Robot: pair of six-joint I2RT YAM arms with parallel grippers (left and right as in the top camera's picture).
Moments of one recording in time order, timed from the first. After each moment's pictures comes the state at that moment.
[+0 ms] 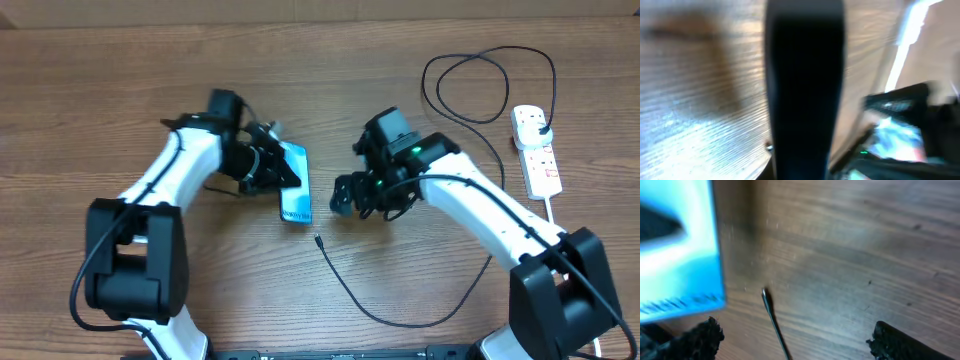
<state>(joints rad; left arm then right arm) -0.13 1.88 1.27 -0.87 0.81 -0.18 0.51 1.72 1.21 -0.85 -0.35 0.33</state>
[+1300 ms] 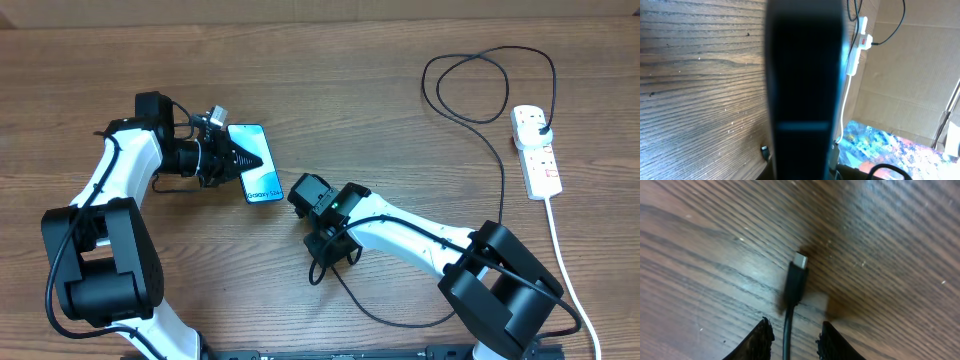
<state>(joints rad) 0.13 1.88 1.27 -0.91 1.01 -0.10 0.86 1.87 1.17 -0.78 -0.11 0.28</state>
